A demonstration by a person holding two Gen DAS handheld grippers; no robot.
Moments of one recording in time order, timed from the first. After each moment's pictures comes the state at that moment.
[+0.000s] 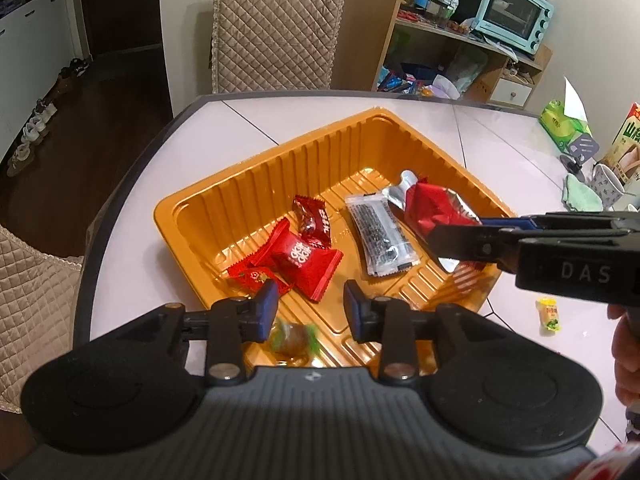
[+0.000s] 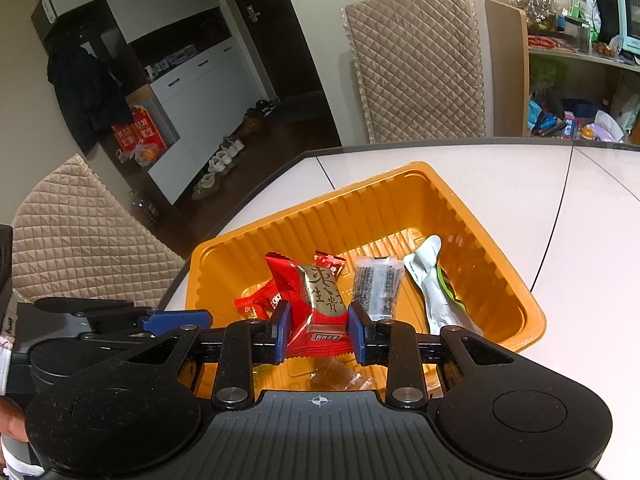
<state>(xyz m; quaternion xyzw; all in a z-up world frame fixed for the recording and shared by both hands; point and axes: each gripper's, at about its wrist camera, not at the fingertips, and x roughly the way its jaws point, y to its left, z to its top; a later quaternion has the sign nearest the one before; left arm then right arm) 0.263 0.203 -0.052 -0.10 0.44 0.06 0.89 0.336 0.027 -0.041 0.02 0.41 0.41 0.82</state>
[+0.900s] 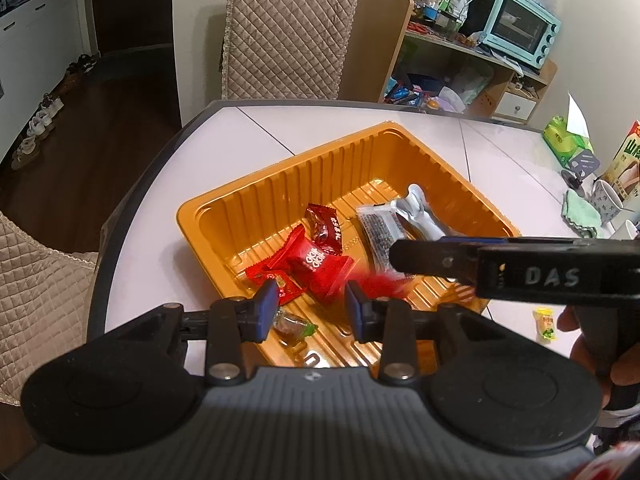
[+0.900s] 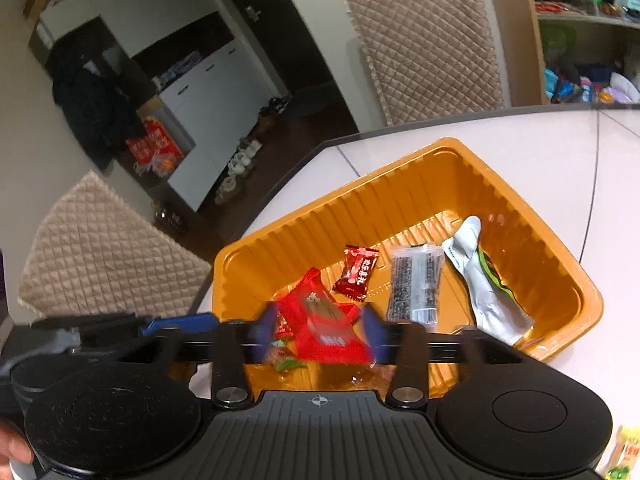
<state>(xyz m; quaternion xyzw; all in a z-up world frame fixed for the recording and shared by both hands) 0.253 0.215 -0.041 -0.11 0.43 0.06 0.89 0.343 0.041 -0.052 0.08 0.44 0.42 0.79</state>
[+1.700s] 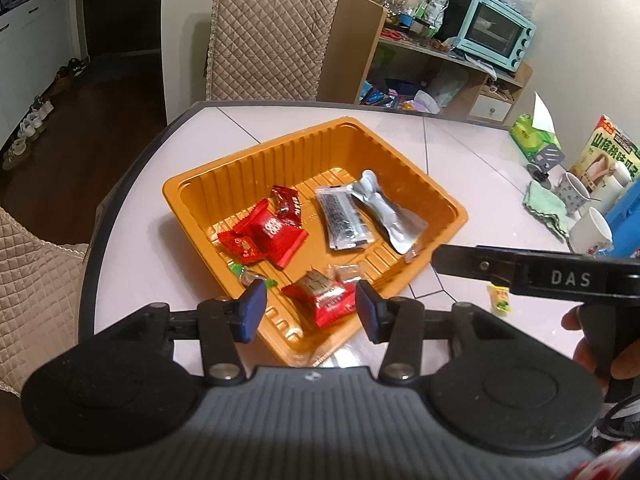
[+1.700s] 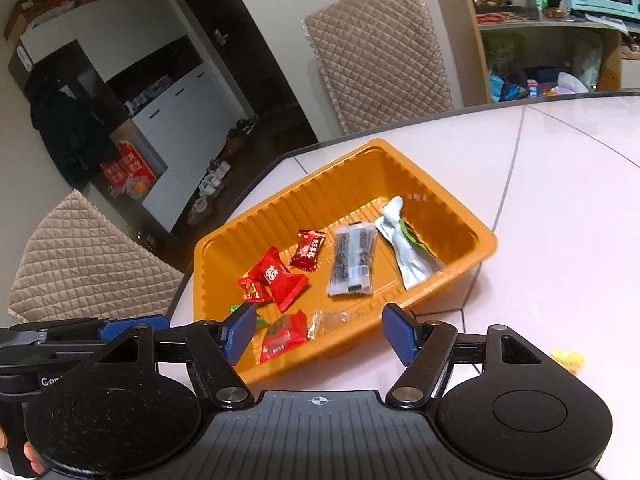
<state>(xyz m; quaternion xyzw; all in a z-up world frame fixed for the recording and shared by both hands) 0.202 0.180 -0.017 -0.12 0.42 0.04 0.90 0.294 -0.040 -0.032 0.09 0.42 0.37 0.82</state>
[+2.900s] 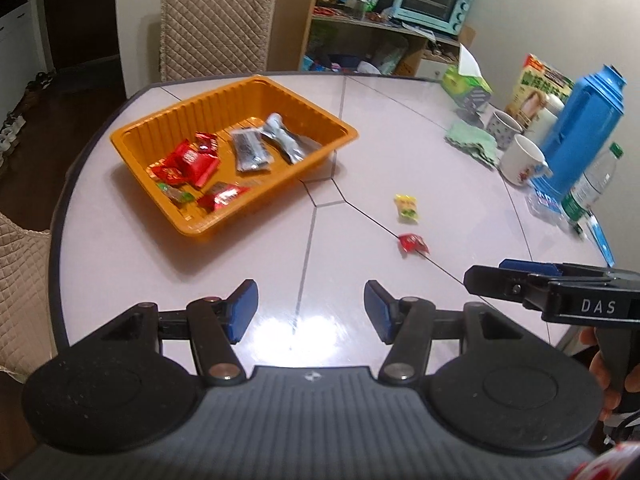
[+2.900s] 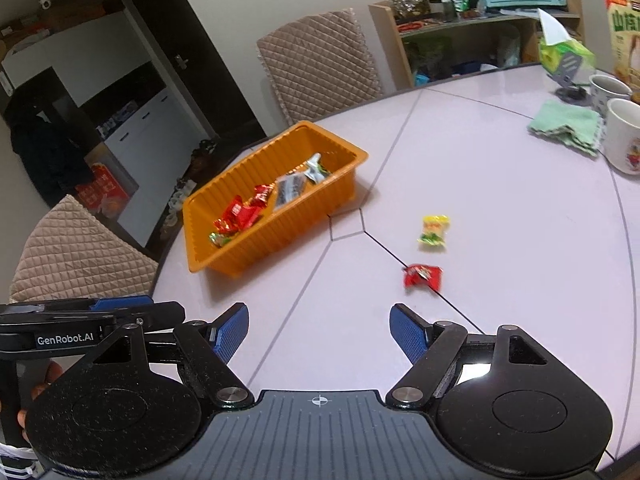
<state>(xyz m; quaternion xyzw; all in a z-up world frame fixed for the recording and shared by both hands) 0.104 0.077 -0.004 -0.08 0.43 -0.02 0.90 0.156 -0.179 -0.012 0.11 0.42 0.30 0.85</state>
